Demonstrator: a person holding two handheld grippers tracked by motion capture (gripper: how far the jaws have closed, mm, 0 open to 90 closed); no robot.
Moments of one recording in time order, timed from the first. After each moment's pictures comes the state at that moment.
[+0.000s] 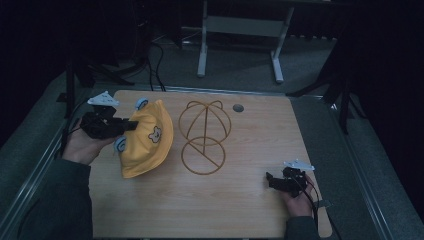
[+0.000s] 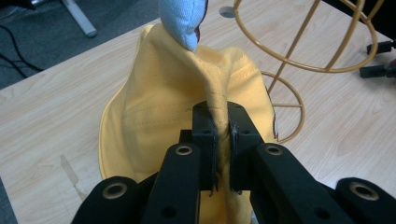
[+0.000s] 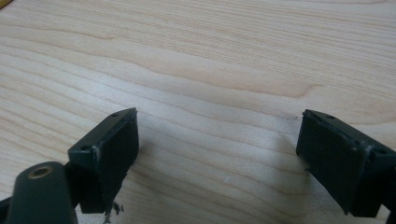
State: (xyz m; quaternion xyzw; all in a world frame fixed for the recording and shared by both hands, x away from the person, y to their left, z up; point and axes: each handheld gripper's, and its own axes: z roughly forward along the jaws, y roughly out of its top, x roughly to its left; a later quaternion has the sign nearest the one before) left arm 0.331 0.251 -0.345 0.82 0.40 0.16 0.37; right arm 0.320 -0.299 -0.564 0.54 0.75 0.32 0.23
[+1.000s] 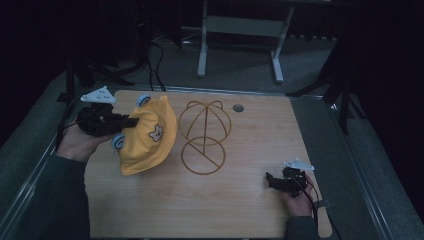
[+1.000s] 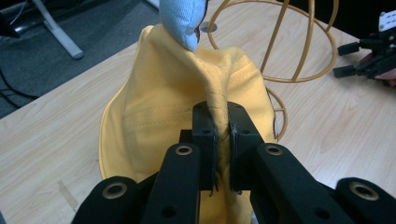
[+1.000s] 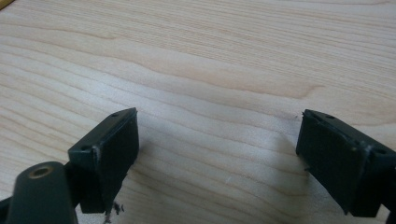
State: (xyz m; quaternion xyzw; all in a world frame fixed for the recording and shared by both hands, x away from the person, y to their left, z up) left arm 0.326 0.252 -0.328 0.83 0.35 0.16 0.40; right arm 0.320 -0.299 -0.564 0.53 0.75 0.32 0.23
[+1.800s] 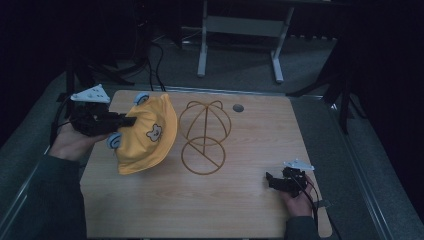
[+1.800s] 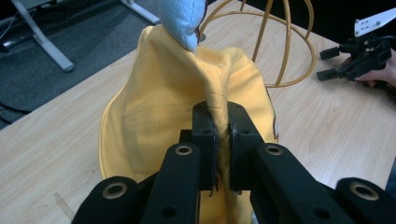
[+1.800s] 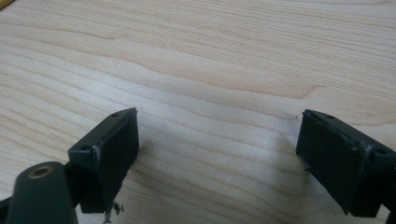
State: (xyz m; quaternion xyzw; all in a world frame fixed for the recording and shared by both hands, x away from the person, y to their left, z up) left arm 0.320 0.259 -0.317 0.84 0.32 0.16 0.41; right arm 0.320 -0.299 -0.564 0.53 0.75 0.32 0.23
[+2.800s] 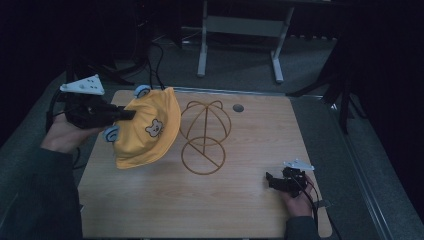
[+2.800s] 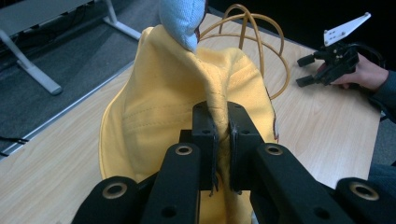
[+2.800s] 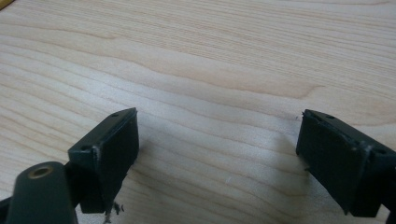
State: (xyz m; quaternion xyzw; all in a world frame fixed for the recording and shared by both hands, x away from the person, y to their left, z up) left arm 0.323 0.262 -0.294 0.84 0.28 0.15 0.44; right arm 0.320 -0.299 -0.564 0.53 0.75 0.32 0.23
